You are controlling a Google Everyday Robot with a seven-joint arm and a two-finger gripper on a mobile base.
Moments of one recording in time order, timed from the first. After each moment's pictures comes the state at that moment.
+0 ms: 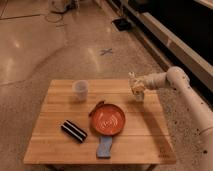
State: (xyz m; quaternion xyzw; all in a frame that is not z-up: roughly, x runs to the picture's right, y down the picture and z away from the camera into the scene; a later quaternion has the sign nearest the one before) arm 0.193 -0.033 0.890 0.31 -0.17 -0.87 0.35
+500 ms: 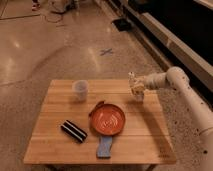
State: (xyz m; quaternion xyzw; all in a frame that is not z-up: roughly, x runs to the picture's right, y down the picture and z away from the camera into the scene) arm 0.194 -0.034 0.890 0.31 -0.17 -0.86 0.36
